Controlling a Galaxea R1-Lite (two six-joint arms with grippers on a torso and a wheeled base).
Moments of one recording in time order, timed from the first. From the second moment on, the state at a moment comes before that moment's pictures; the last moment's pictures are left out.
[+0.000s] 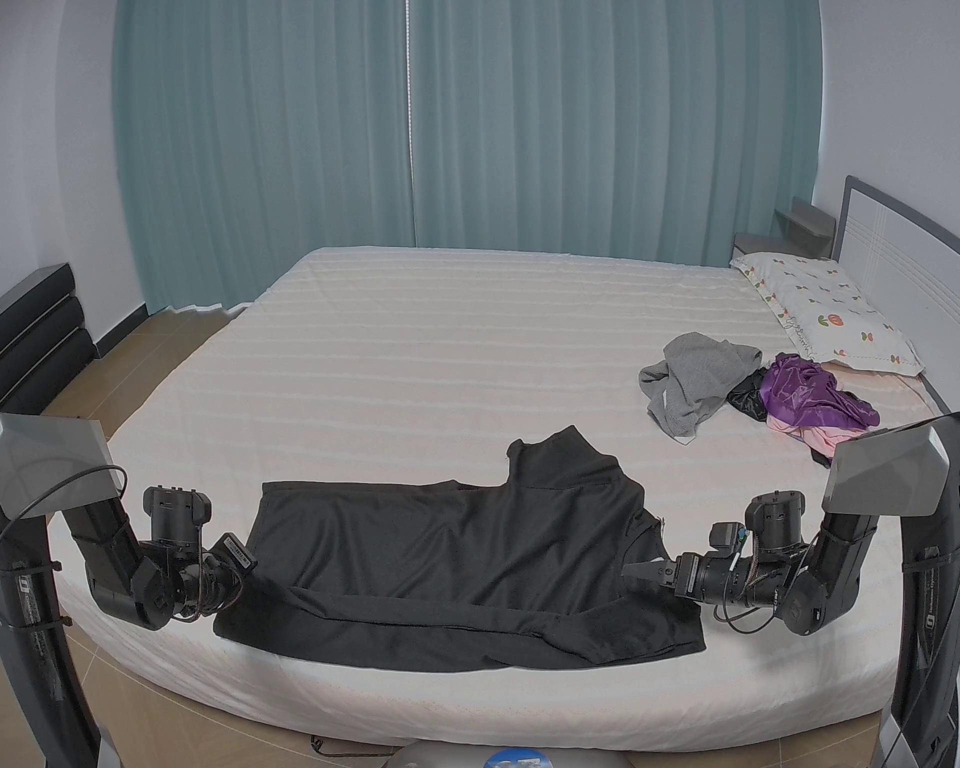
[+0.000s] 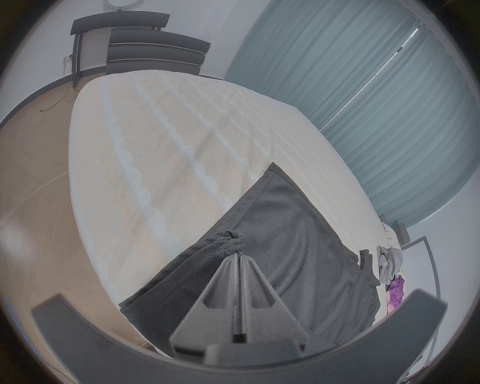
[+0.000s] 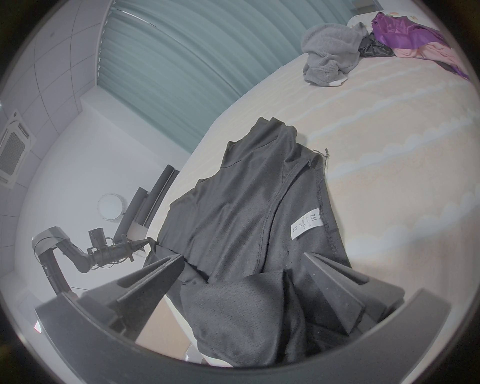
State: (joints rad) left arm 0.01 2.22 -0.51 -0.93 0.04 -0.81; right arm 0.18 2.41 -0.58 -1.20 0.54 0.49
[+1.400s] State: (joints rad) left arm 0.02 2.24 -0.52 -0.93 0.05 -0.82; right arm 0.18 2.45 -0.62 -1.13 0.49 0.29
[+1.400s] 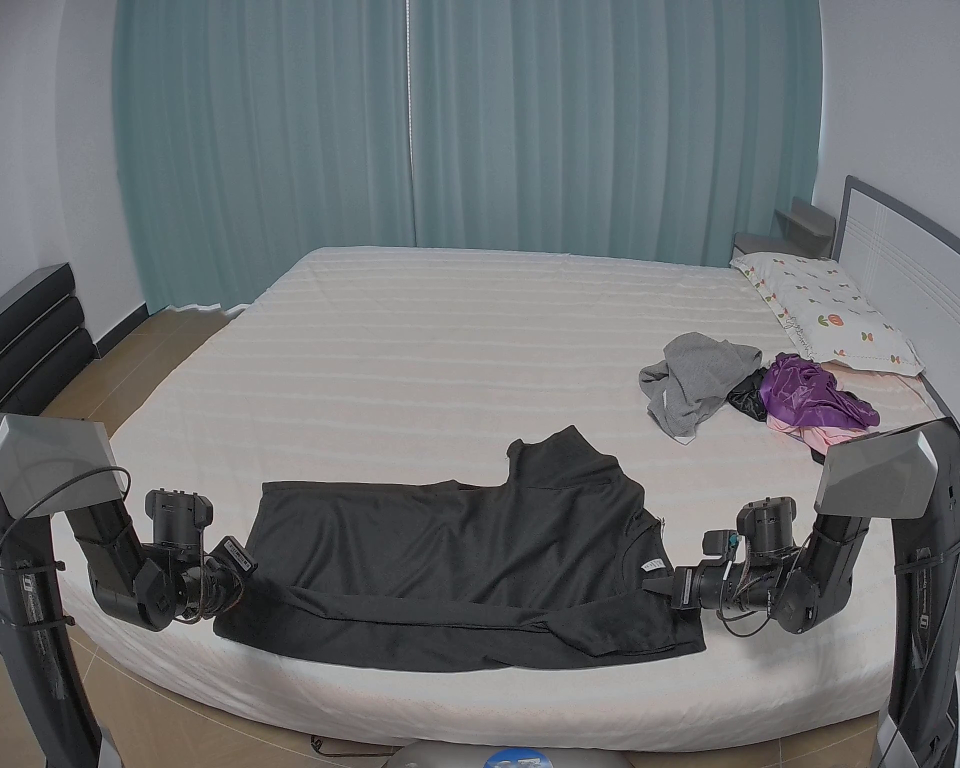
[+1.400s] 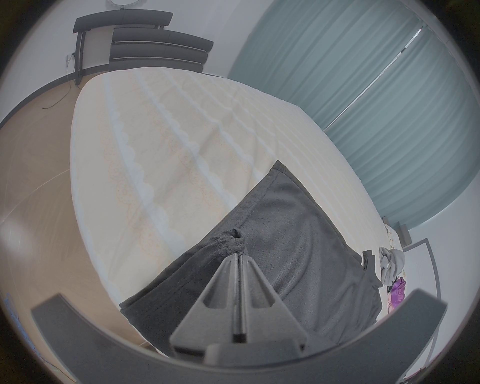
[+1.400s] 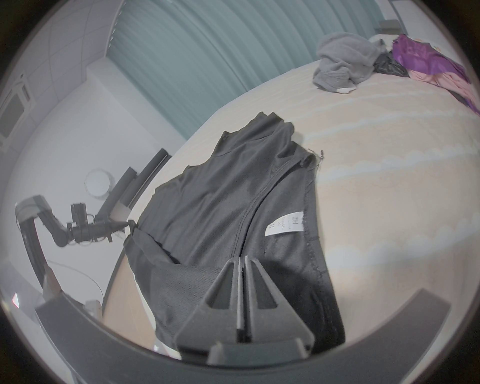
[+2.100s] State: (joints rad) left arm 0.03 2.17 -0.50 -0.93 0.08 -0.79; right arm 0.10 2.33 -0.52 -1.14 0.56 0.39
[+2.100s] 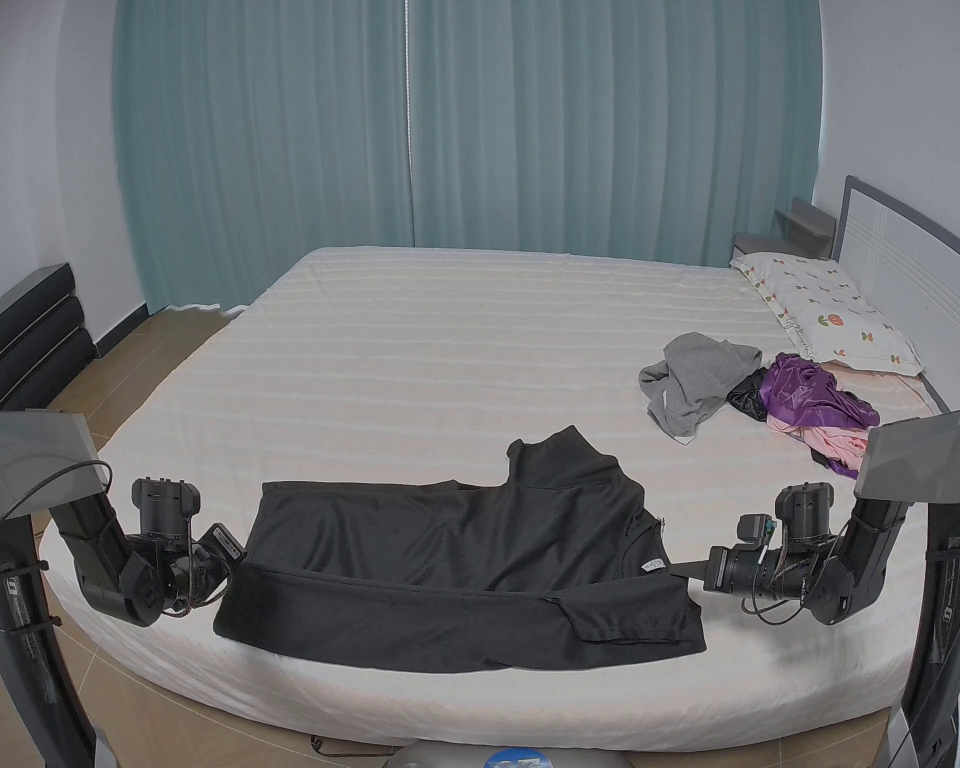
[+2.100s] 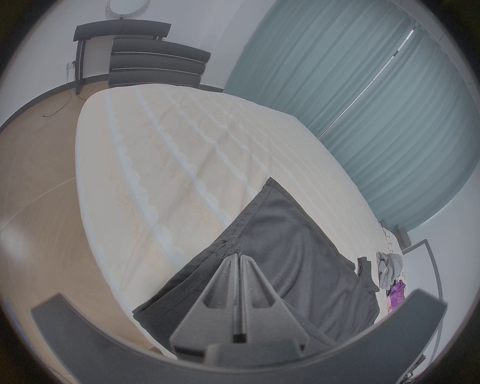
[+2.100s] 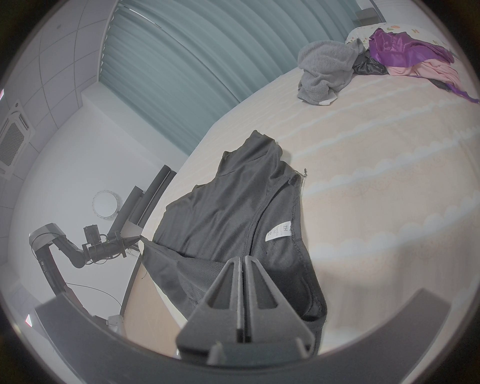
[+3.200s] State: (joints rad) left arm 0.03 2.28 -0.57 -0.95 0.07 -0.82; right arm 0.11 2.42 -0.64 -1.12 0.53 0.41
